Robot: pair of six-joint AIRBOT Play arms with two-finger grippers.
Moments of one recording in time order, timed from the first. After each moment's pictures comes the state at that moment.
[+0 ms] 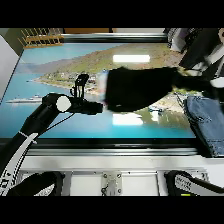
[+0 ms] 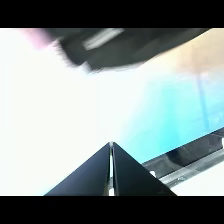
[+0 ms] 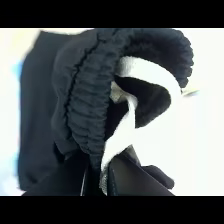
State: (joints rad) left arm -0.46 -1.19 1.04 1.23 -0.92 -1.69; right arm -0.33 -1.28 1.20 -0.77 0.83 1.32
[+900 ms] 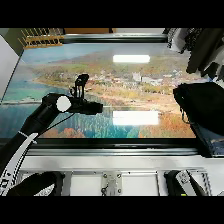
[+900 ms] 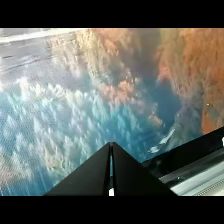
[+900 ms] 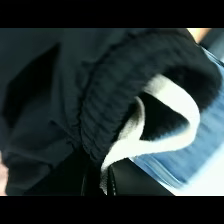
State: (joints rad) left arm -0.46 -1.19 1.04 1.23 -0.92 -1.69; right arm -0.97 -0.93 1.07 -1.40 1.28 1.68
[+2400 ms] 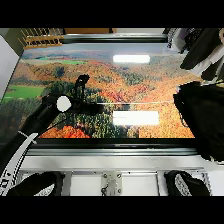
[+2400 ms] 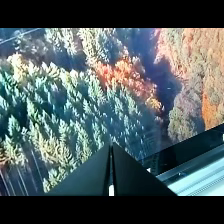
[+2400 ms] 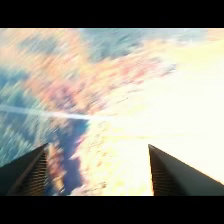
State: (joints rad) left arm -0.46 -1.19 1.04 1.23 -0.94 -1.69; right arm -0.32 -0.83 1.06 -0.86 1.12 1.13
